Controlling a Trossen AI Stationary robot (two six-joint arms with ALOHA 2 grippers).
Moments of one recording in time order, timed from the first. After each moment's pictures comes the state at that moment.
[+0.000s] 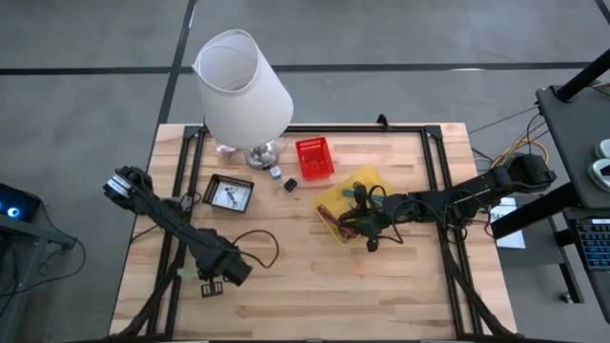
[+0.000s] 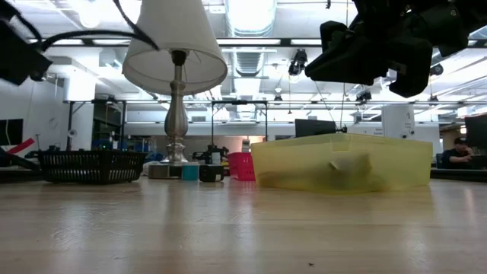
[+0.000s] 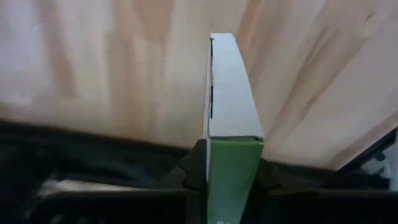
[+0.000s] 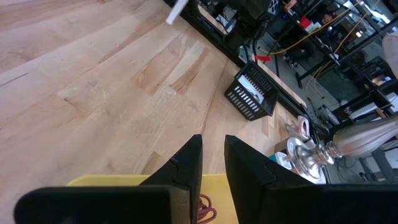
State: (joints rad) left arm -0.61 1.57 1.06 -1.27 0.32 -0.82; right arm 0.18 1.27 0.50 0.40 0.13 -0.58
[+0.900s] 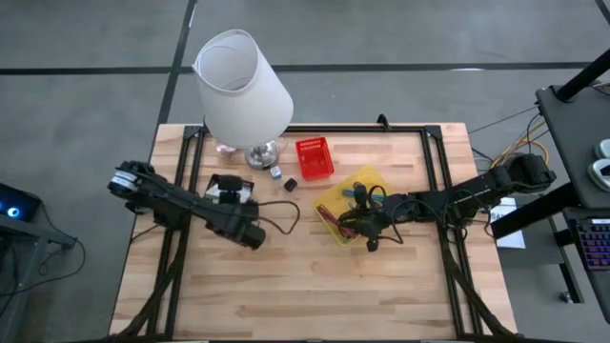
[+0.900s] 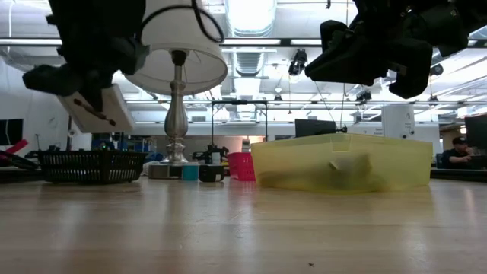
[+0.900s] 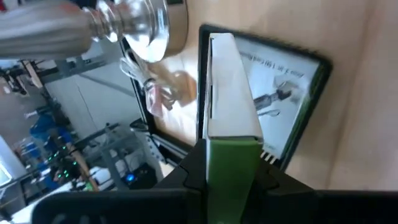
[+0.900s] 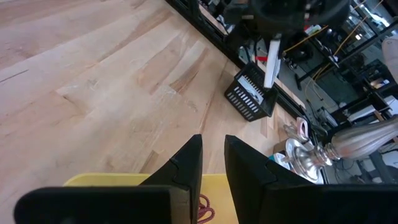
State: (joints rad) left arm -0.32 1.57 1.11 -1.52 -0.66 -0.42; right arm 0.18 1.27 0.50 0.40 0.13 -0.60
